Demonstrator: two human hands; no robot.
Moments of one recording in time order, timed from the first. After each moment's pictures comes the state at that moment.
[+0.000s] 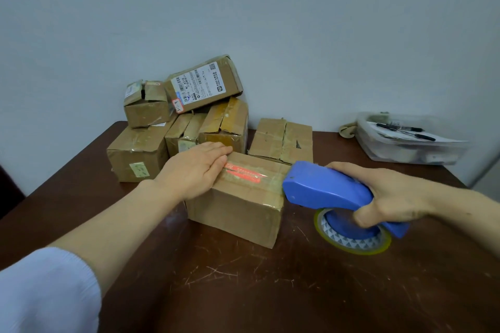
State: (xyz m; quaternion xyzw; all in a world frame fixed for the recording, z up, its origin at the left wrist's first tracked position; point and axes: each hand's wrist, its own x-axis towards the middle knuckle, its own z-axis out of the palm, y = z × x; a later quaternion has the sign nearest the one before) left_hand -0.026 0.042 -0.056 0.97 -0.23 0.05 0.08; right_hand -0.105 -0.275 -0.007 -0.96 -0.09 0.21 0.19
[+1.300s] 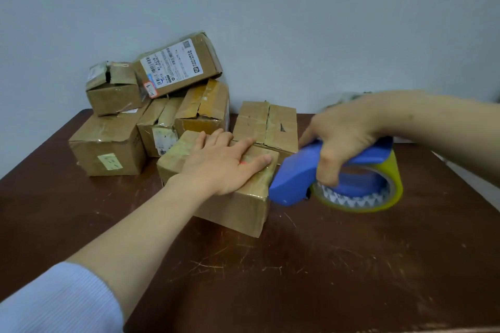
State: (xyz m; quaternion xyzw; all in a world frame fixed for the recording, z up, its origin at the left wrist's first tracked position) left_hand -0.034 -0.031 -0.058 0.98 -0.19 -0.04 0.06; right_hand -0.076 -0.209 0.060 -0.94 -0.09 0.31 -0.08
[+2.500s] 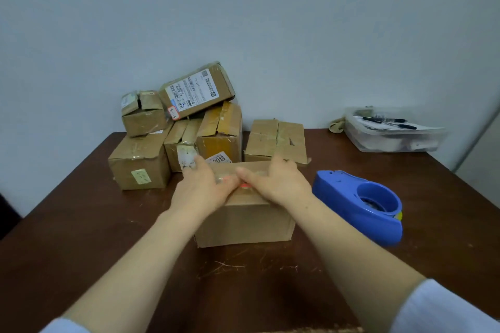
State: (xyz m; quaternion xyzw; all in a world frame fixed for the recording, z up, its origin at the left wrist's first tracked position) left_hand -0.073 0.014 -0.055 0.97 0.04 -0.04 0.23; right_hand -0.082 -0.131 -0.045 -0.94 0.11 0.05 0.31
